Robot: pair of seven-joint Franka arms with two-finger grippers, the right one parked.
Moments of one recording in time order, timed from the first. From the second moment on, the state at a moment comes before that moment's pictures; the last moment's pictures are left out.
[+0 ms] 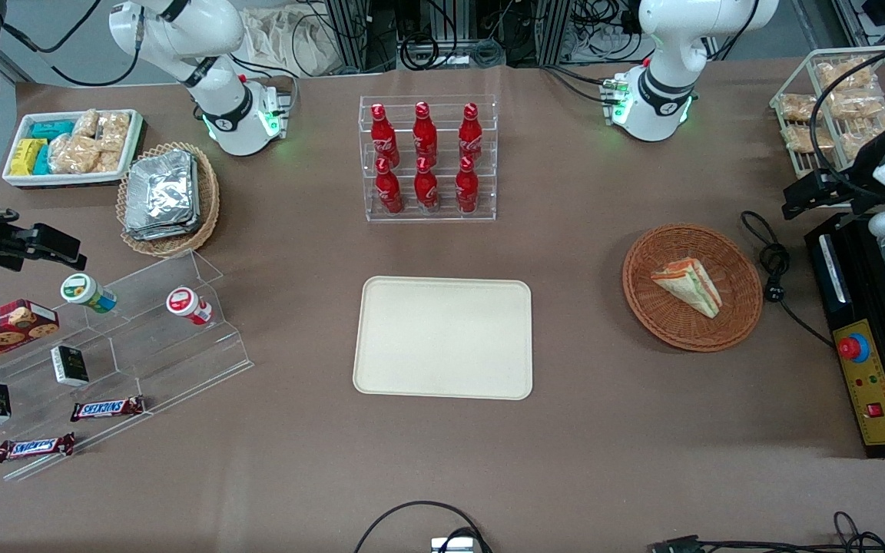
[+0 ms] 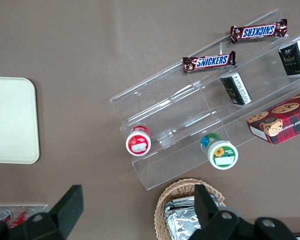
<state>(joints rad) 0.03 -0.04 -0.04 -1.65 0.01 1.52 -0.07</state>
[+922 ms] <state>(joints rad) 0.03 -0.03 -0.04 -2.17 0.06 2.03 -0.53</state>
